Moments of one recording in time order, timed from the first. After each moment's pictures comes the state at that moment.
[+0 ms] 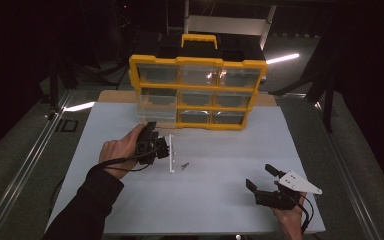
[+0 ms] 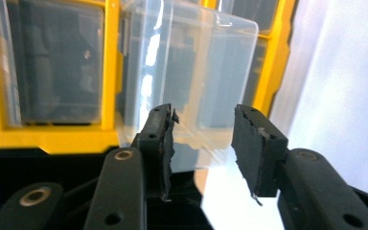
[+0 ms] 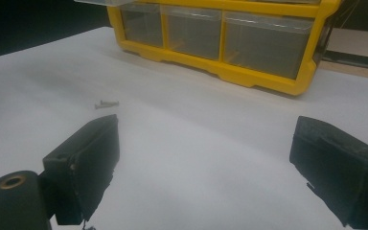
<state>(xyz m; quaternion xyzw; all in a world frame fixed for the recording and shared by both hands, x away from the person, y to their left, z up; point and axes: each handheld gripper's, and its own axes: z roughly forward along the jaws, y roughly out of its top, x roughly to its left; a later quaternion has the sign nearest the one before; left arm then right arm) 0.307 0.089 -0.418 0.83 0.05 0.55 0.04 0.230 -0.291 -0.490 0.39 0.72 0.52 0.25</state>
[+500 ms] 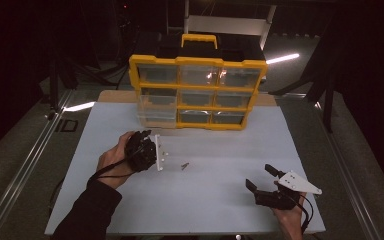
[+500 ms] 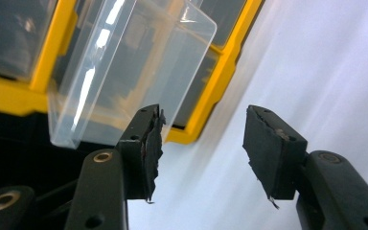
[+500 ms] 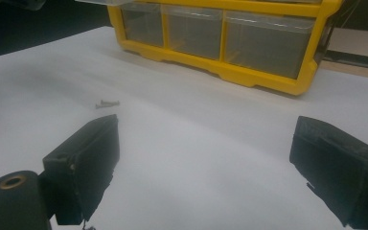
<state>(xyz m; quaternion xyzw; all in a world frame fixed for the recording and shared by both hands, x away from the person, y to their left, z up) 0.298 0.111 -0.420 0.86 0.16 0.45 0.17 0.230 -0.290 -0.490 0.39 0.72 0.52 0.25</state>
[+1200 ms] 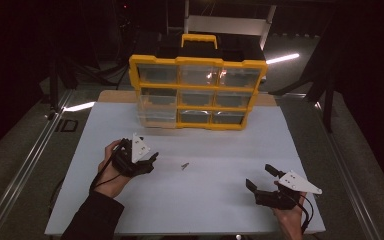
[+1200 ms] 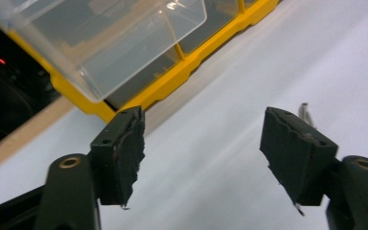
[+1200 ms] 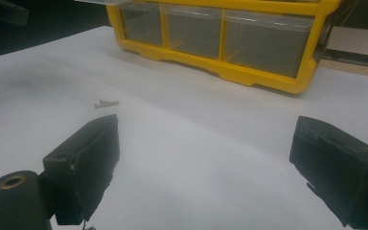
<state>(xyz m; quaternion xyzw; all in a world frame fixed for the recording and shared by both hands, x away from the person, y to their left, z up) 0.294 0.149 -0.435 0.83 0.32 0.30 0.34 0.230 -0.291 -0.491 0.39 0.72 0.52 0.24</state>
